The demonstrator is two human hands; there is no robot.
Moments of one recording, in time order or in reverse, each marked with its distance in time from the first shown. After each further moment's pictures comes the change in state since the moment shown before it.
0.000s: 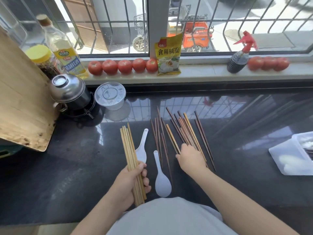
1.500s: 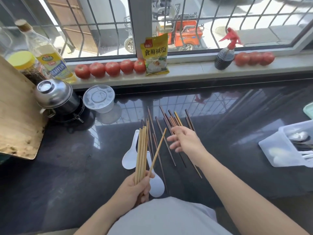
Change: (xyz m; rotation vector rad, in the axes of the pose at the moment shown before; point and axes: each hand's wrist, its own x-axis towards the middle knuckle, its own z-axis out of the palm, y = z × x) left_hand 0.000 -0.024 0.011 0.338 -0.169 0.084; right_hand 0.008 0.011 -0.053 1.154 -0.036 0.071
